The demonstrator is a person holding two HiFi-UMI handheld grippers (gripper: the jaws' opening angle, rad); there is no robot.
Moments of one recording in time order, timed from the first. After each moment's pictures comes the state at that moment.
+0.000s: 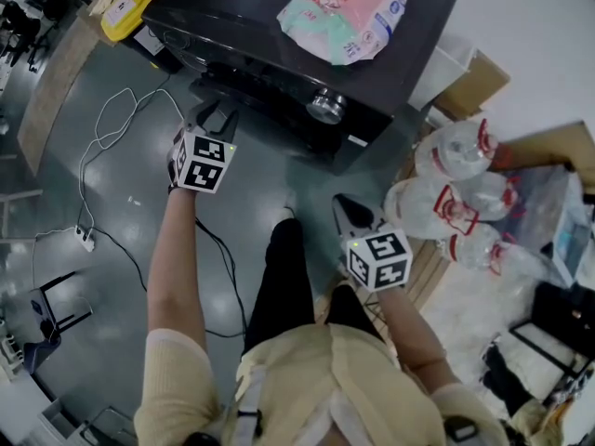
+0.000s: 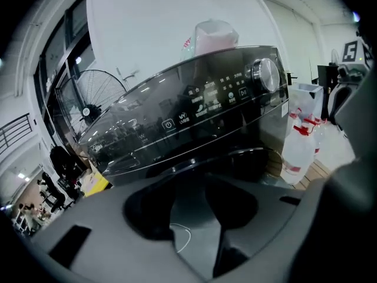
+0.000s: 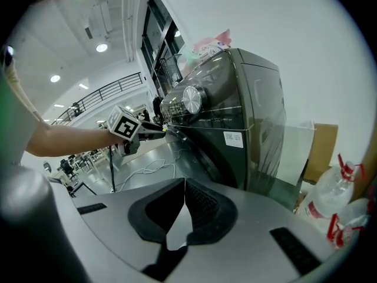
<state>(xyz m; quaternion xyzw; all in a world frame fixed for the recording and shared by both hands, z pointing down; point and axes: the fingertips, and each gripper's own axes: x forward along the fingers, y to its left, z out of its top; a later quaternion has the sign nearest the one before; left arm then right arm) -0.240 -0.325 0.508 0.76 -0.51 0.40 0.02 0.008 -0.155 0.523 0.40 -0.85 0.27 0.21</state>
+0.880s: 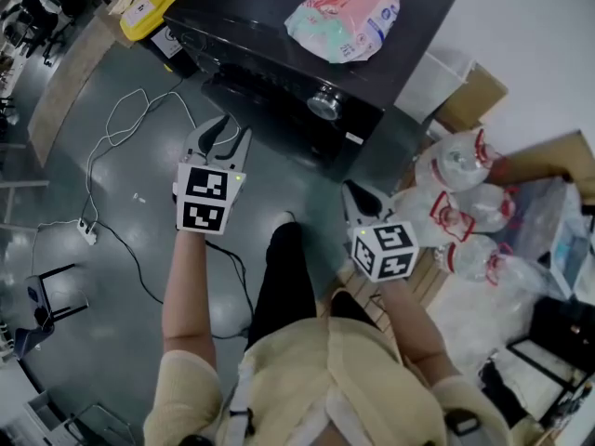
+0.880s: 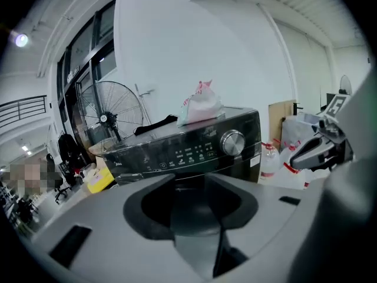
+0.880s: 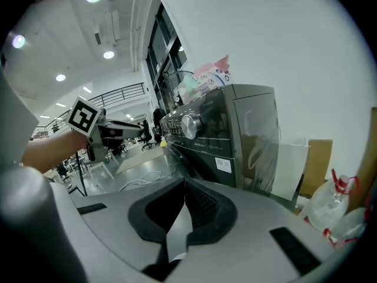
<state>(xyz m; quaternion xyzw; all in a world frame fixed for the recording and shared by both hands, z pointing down) -0.184 -0.236 0.393 0.77 -0.55 0.31 0.04 0.031 -0.166 0.480 0.43 -0.86 0.23 0.16</state>
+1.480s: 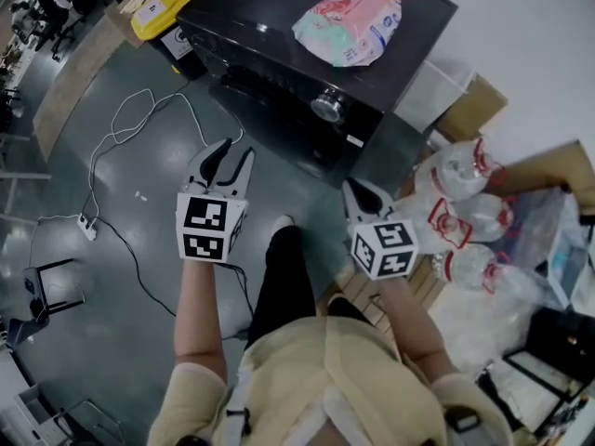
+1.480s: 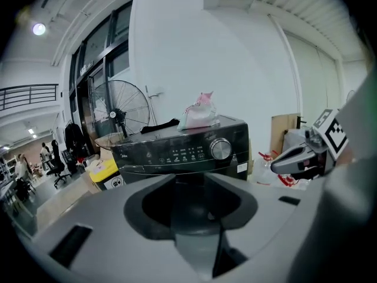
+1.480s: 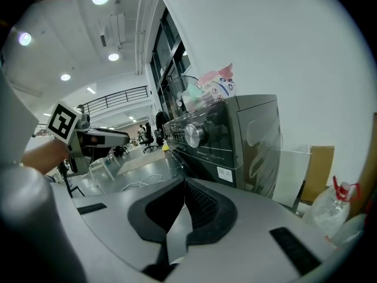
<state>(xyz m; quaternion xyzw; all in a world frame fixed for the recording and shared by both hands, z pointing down) -0.174 -0.181 0.378 0.77 -0.58 0.27 0.07 0.030 -0.168 0.460 0.43 -0.87 0.21 0.15</state>
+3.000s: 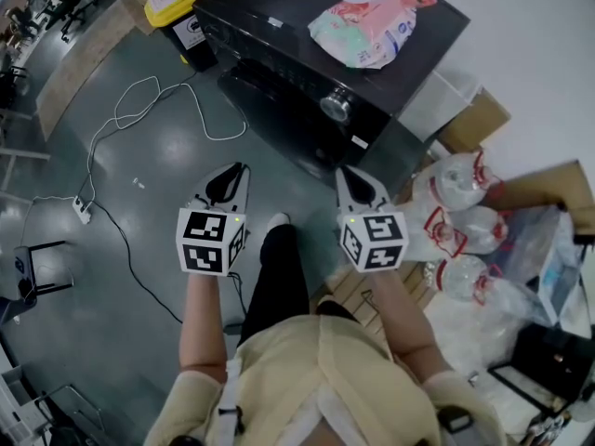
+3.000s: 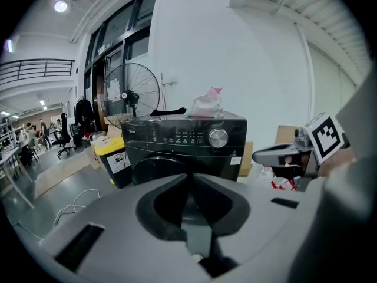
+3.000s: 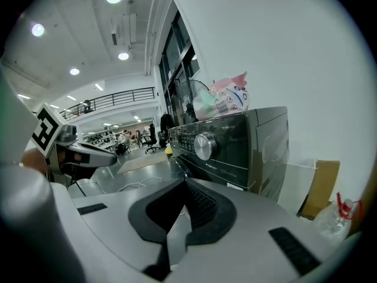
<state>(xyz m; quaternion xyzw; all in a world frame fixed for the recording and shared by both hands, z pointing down) -0.175 -0.129 0.407 0.74 -0.61 0.23 0.17 0.005 -0.180 0.440 0.42 -0.88 0.16 0.14</state>
